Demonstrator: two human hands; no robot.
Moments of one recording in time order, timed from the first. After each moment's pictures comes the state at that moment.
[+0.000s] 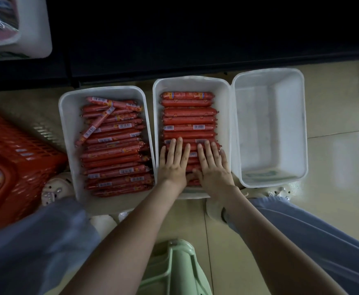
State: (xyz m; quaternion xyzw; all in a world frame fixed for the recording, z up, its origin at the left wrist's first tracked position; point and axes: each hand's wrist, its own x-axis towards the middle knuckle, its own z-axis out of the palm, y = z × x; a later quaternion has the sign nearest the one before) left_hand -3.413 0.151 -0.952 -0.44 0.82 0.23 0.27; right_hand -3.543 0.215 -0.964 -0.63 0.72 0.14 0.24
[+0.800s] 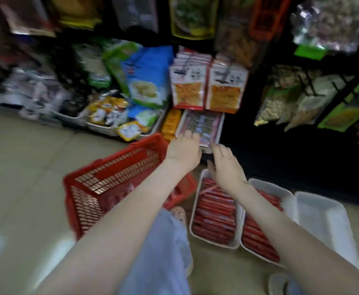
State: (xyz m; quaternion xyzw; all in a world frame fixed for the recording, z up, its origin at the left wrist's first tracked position) left_hand -3.133 0.073 -0.560 -0.63 0.78 0.03 -0.03; right_hand -3.275 0.089 -0.618 -0.80 0.58 -0.14 0.09
